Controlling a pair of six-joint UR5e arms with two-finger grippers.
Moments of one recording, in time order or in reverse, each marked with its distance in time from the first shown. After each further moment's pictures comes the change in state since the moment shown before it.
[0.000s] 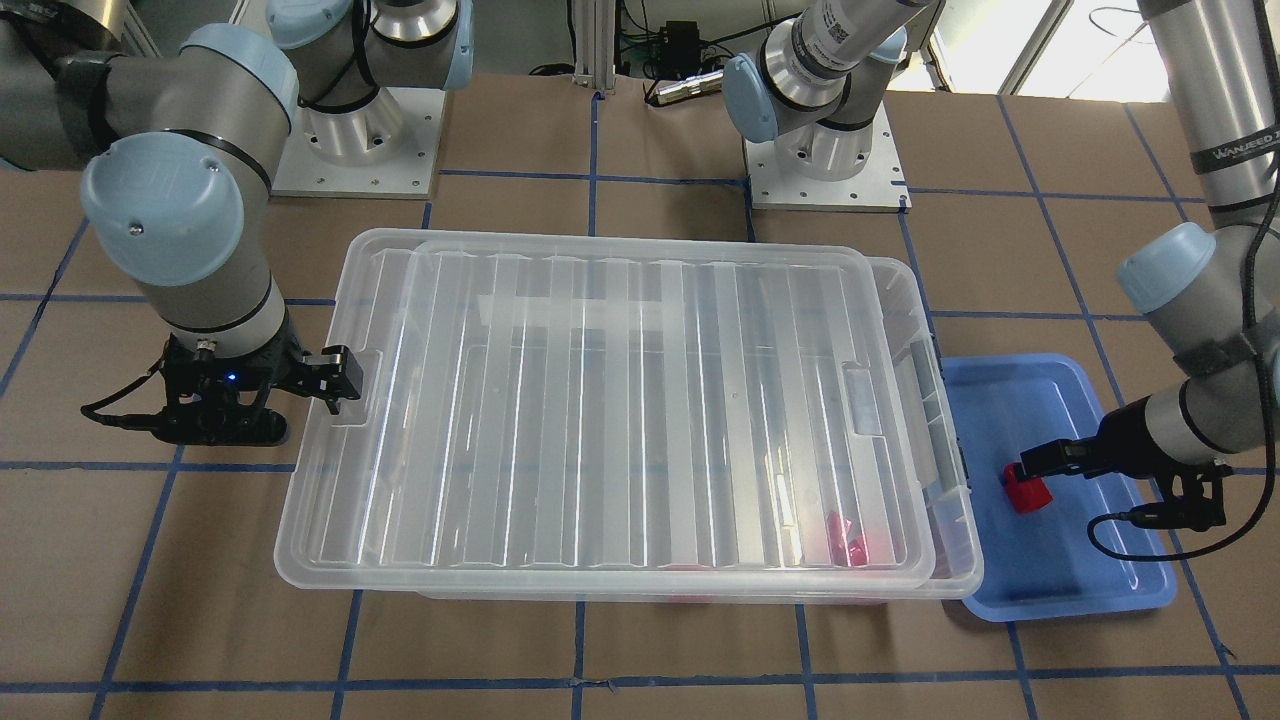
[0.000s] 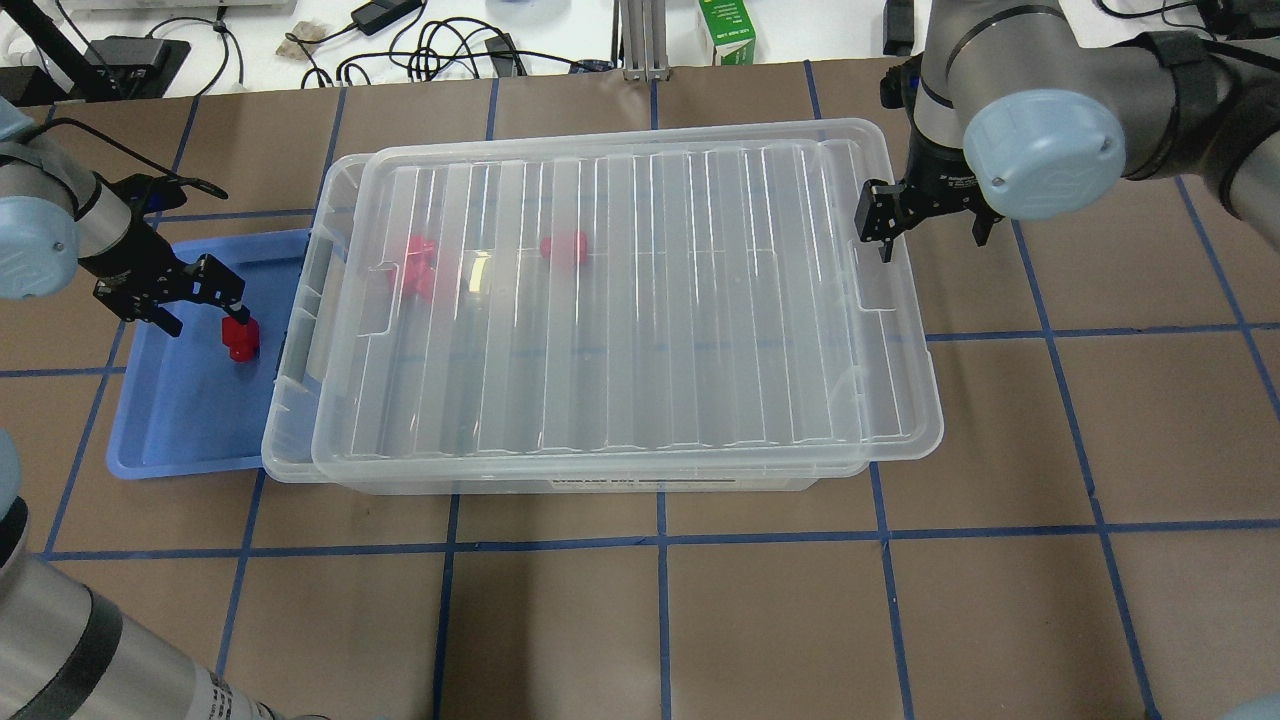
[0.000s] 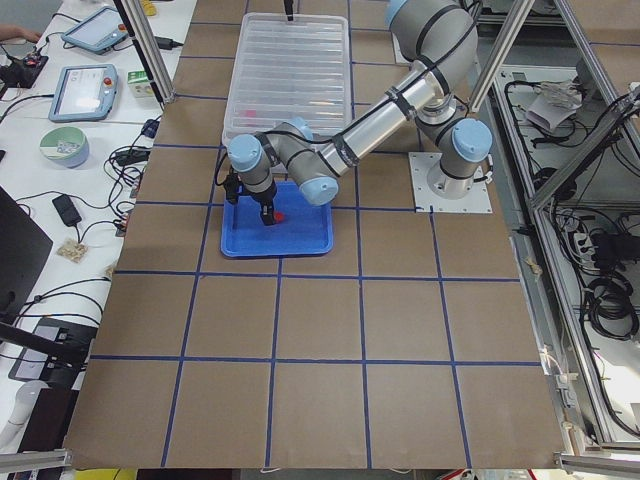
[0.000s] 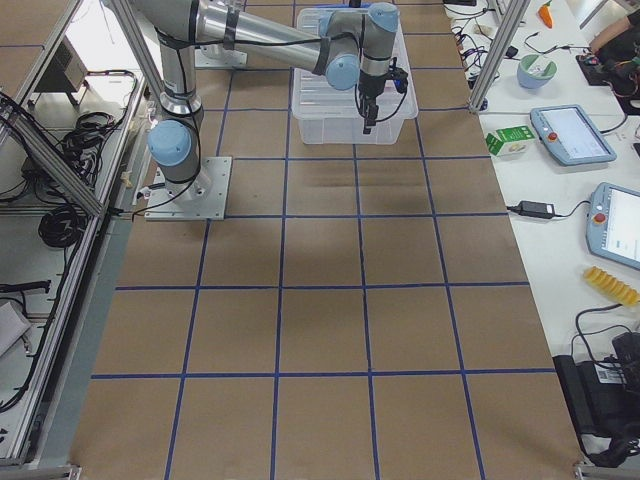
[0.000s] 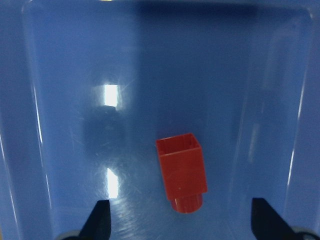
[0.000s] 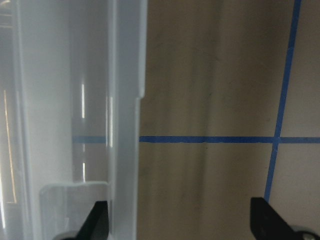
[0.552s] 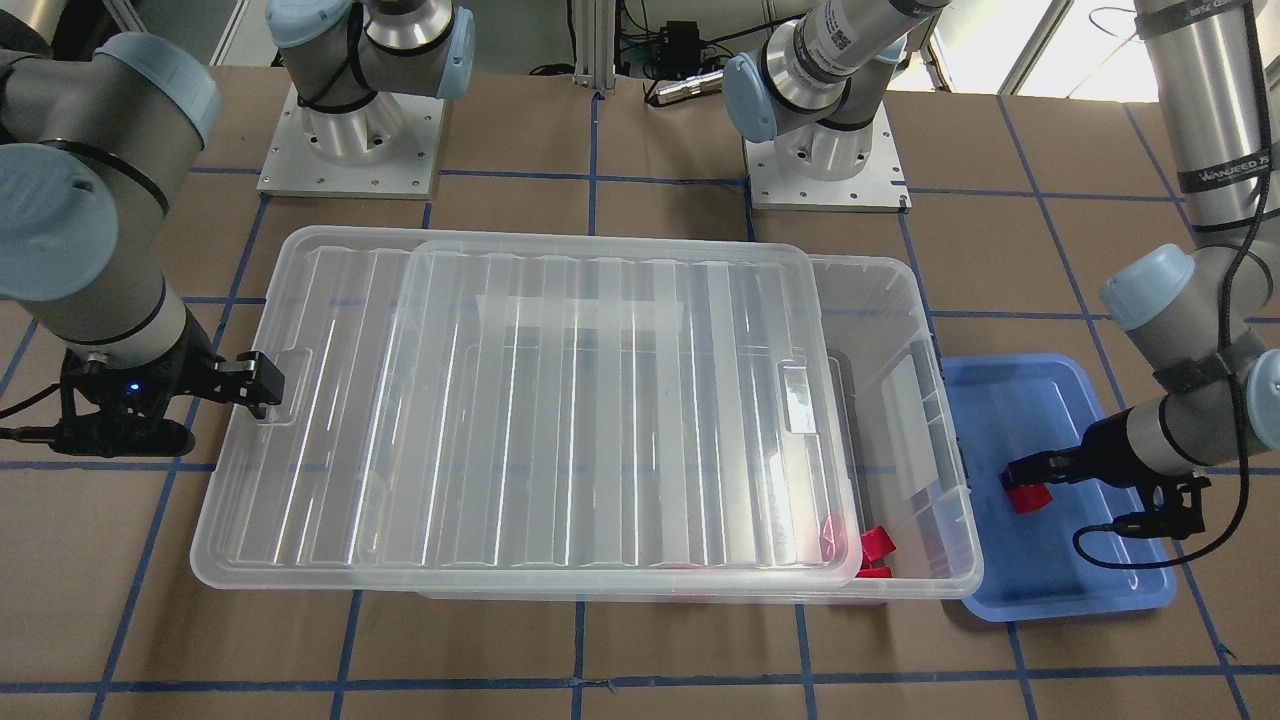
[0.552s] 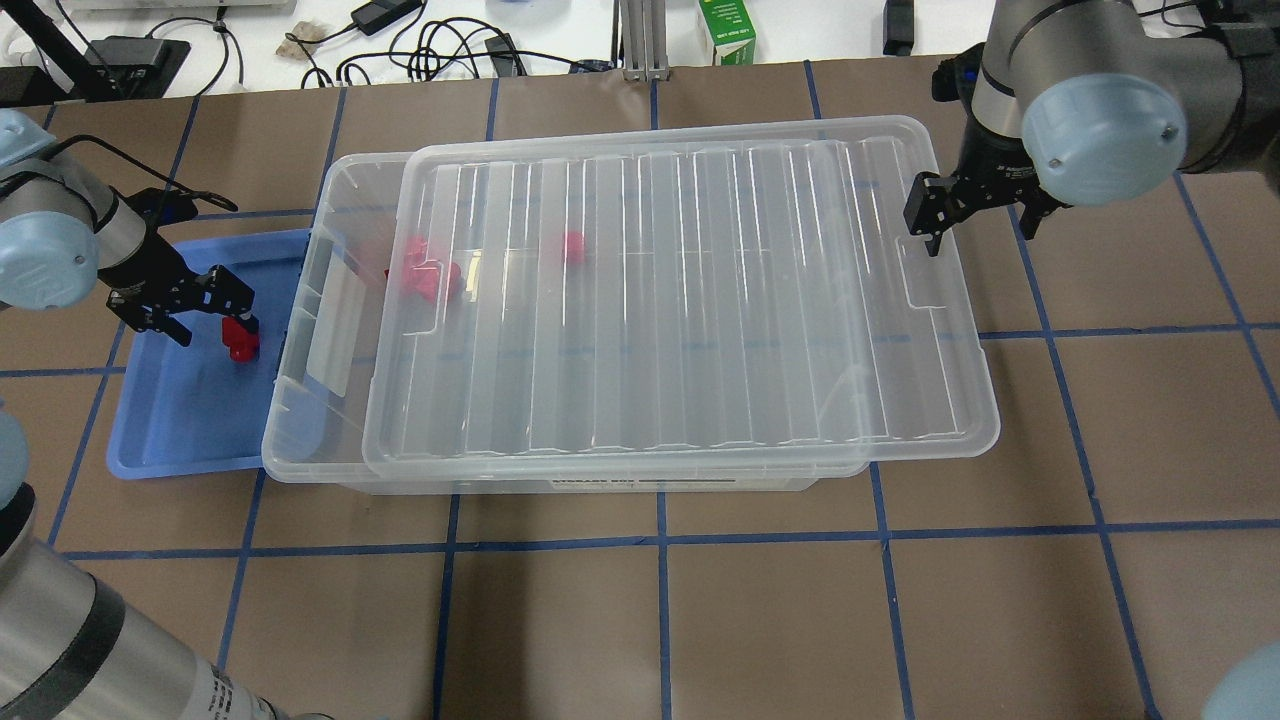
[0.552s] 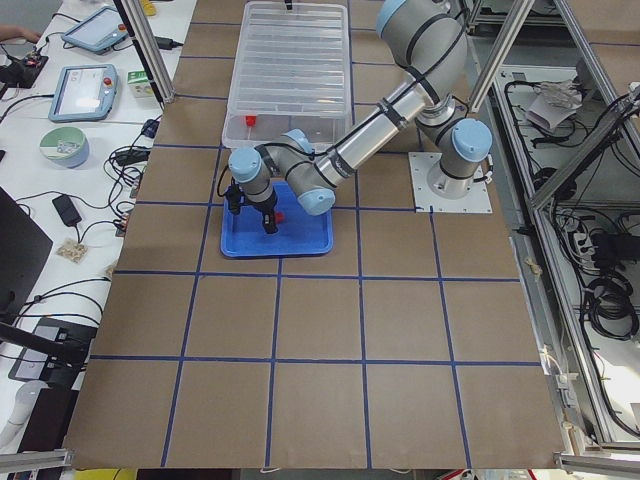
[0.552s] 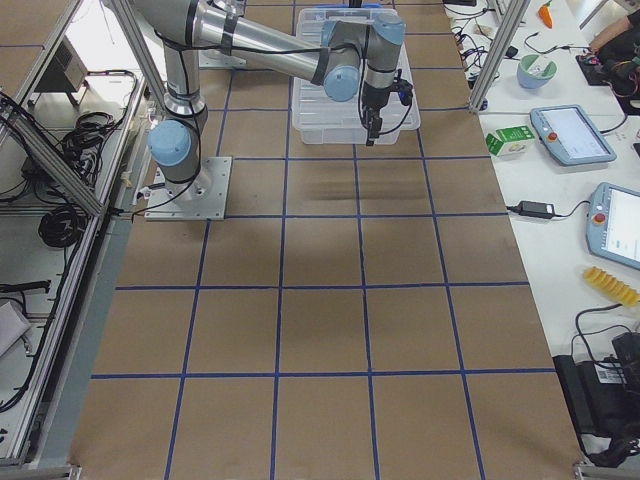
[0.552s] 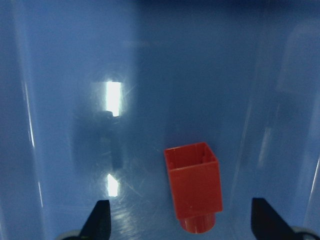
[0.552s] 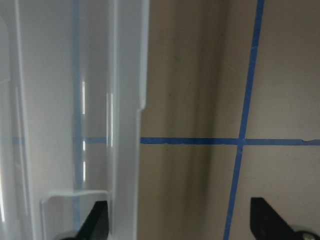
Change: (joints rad) left arm -0.004 -0.028 -0.018 0.025 0.000 -0.039; right arm -0.125 -0.001 -0.002 -0.001 -0.001 -0.144
